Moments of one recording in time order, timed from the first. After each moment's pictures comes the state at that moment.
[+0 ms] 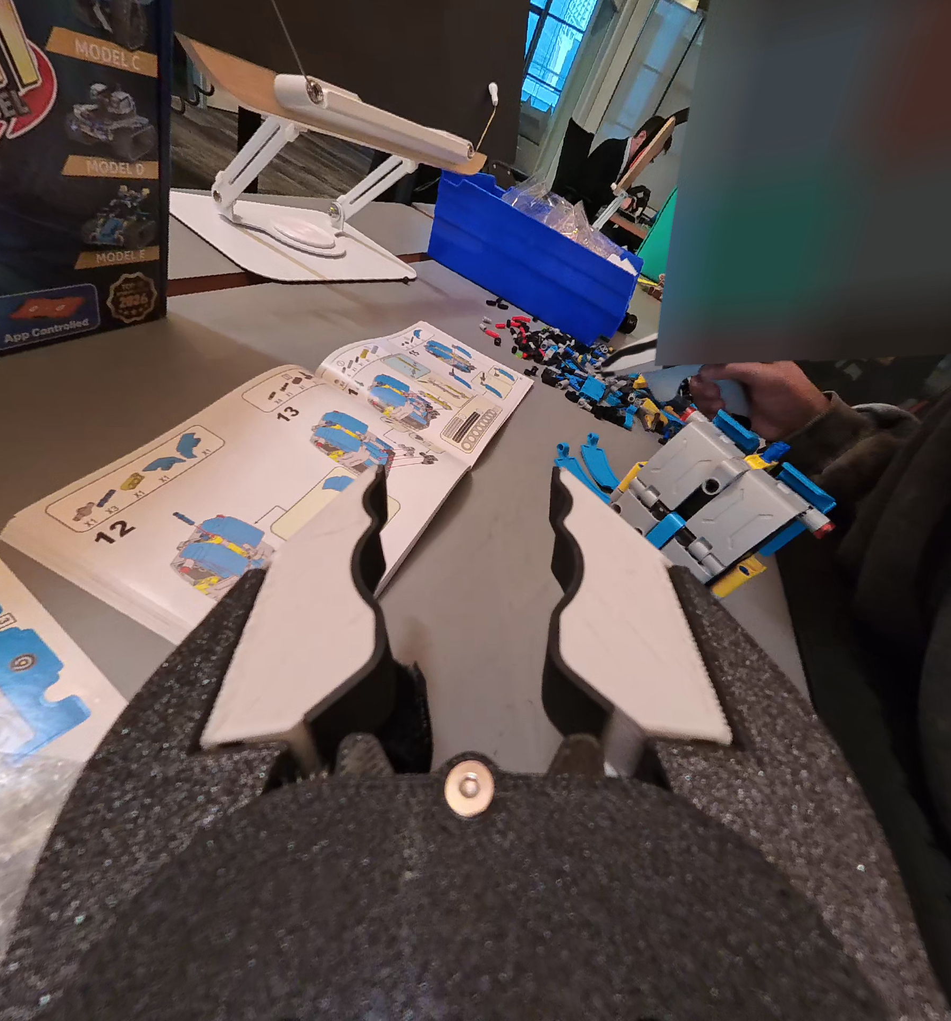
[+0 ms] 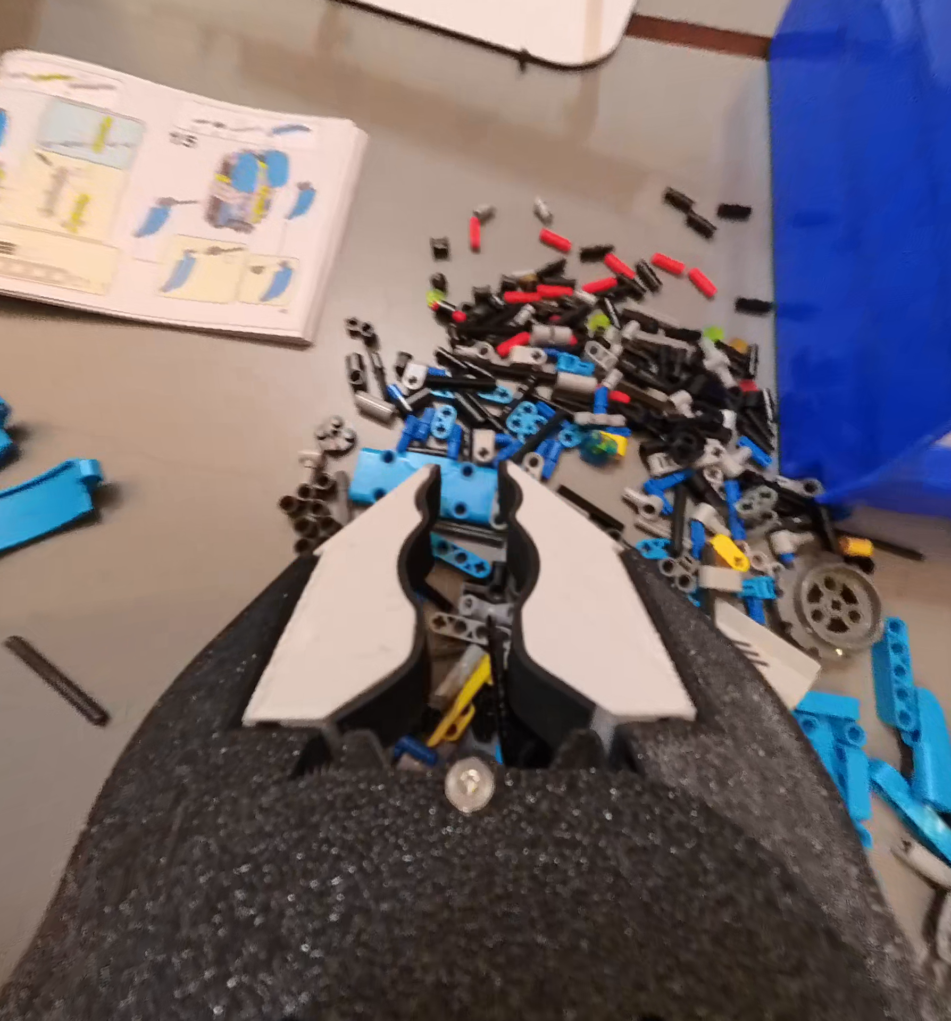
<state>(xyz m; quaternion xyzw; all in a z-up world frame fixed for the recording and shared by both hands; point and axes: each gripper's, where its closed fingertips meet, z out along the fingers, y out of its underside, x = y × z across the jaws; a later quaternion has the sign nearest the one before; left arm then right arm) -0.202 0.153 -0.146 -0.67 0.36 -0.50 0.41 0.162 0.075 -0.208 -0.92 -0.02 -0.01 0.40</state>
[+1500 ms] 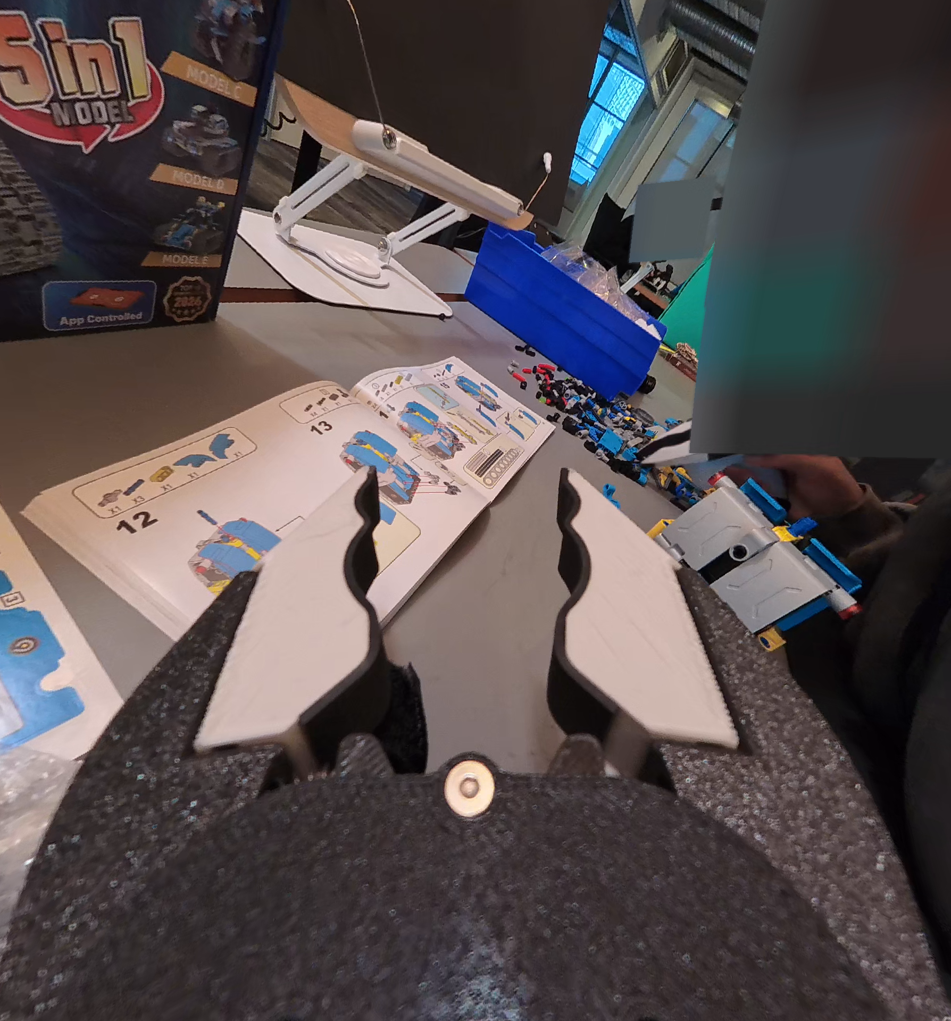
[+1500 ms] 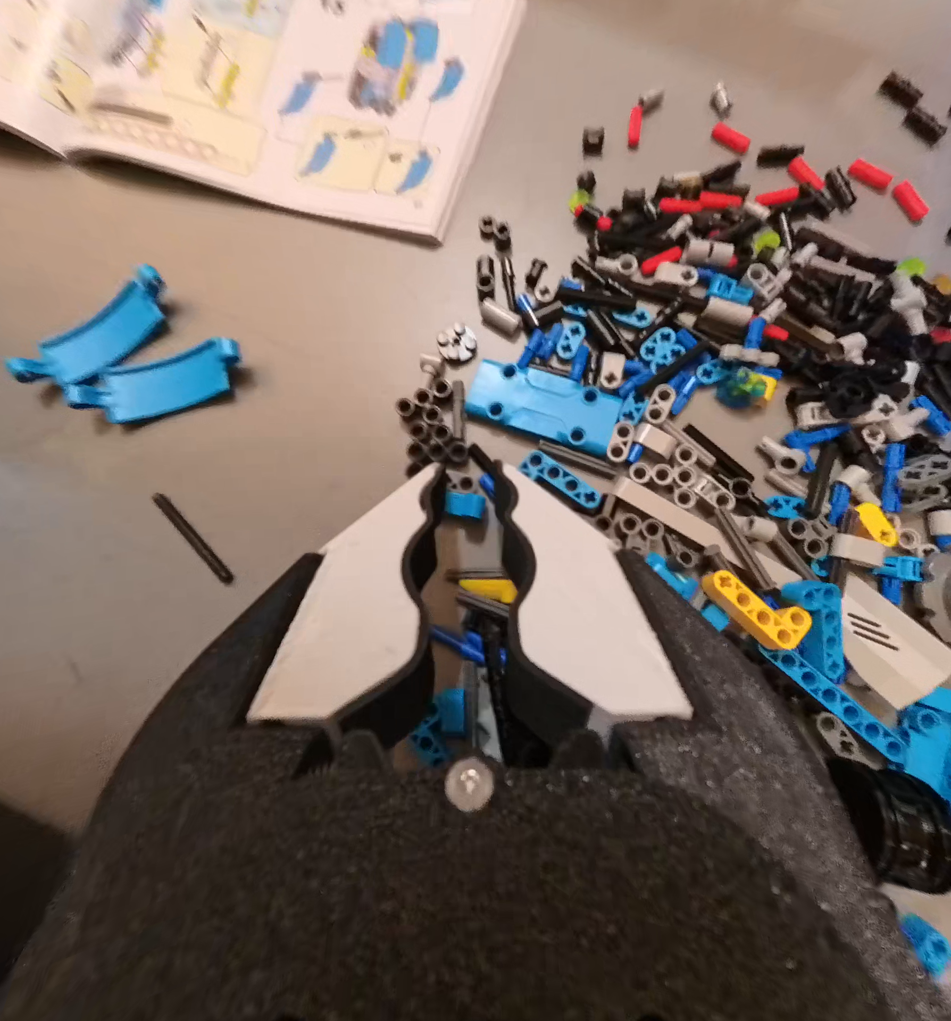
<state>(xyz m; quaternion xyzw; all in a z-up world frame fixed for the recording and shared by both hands) -0.199 0.172 -0.144 -0.69 0.29 -0.52 0.42 0.123 0.043 -0.218 -0.94 -0.08 0.07 0.34</state>
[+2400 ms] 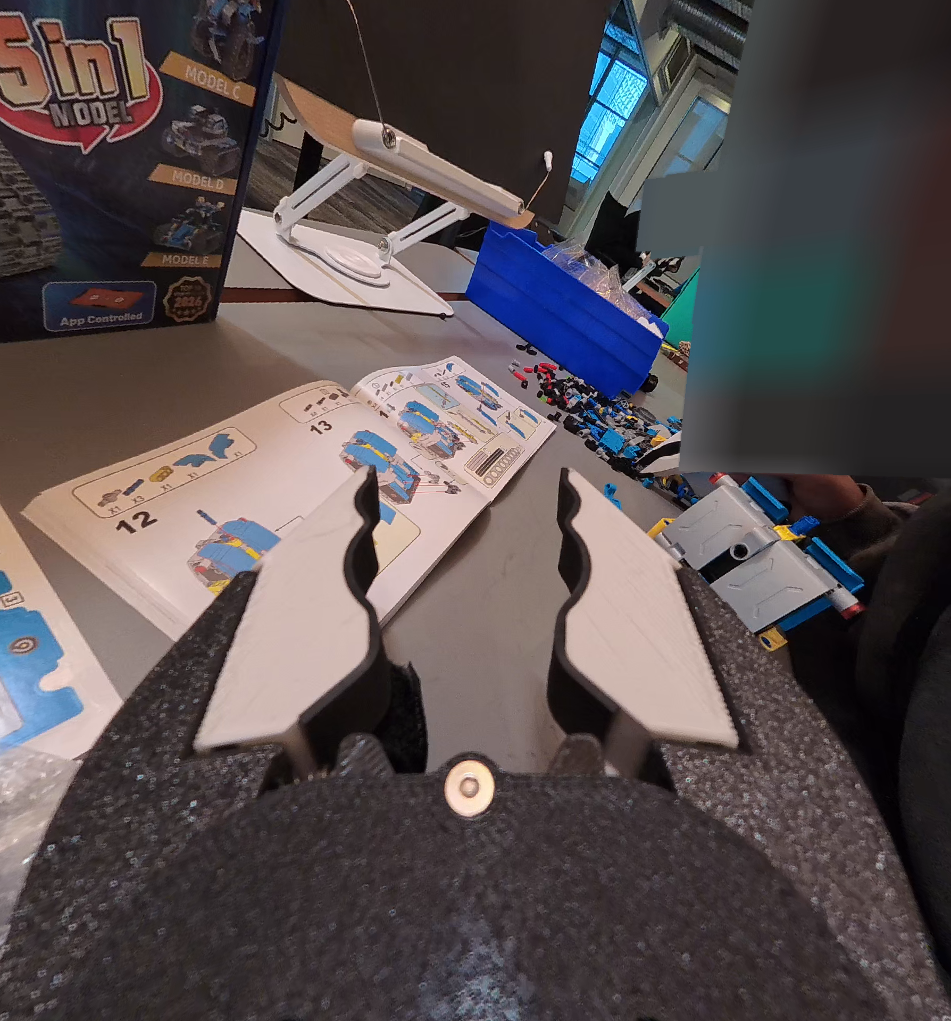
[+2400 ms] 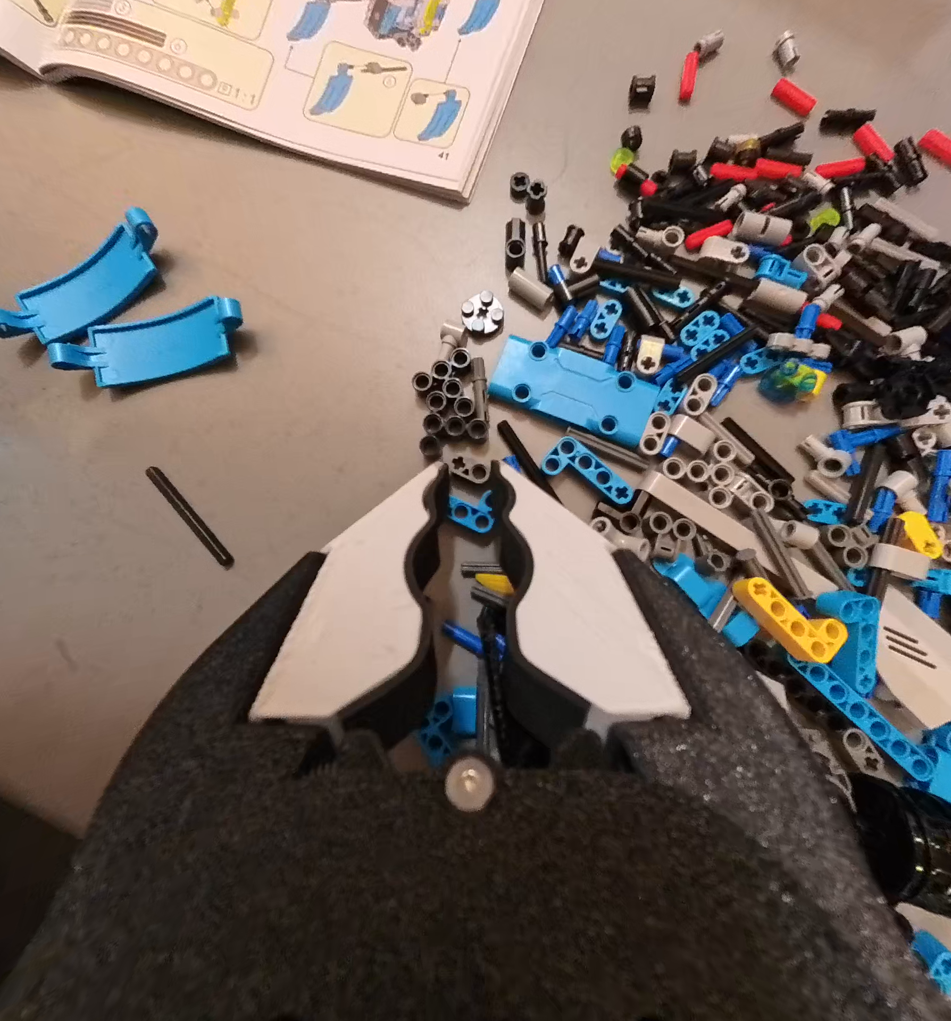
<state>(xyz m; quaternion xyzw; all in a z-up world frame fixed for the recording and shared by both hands) -0.199 0.172 -0.144 -0.69 0.29 -0.51 0.42 0.116 0.039 -0.228 -0.94 -0.10 0.06 0.32</state>
